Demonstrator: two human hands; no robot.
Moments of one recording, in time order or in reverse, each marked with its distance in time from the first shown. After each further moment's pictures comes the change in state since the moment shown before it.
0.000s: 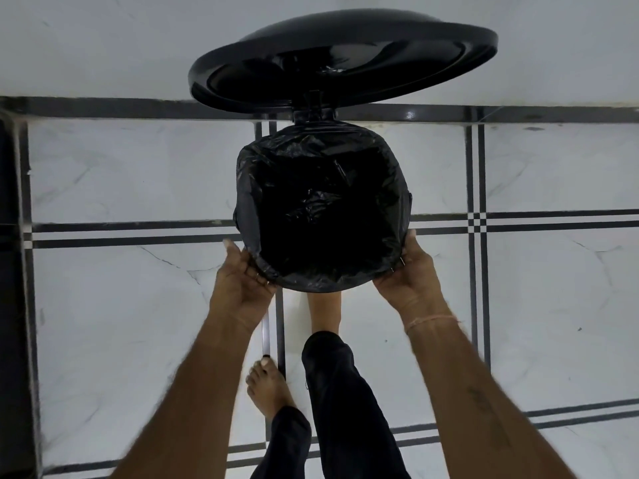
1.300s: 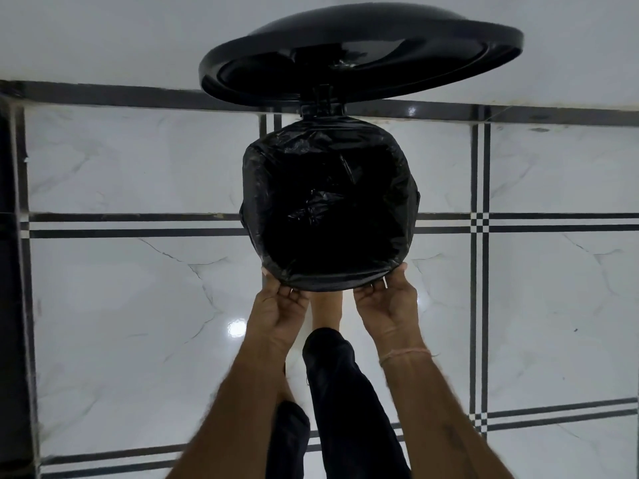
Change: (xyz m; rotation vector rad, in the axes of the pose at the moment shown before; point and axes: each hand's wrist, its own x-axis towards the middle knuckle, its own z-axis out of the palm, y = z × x) left_hand -0.009 -0.052 -0.004 -0.252 0.025 -0.107; right_hand -0.022 0.054 -0.006 0.173 0.084 -0.004
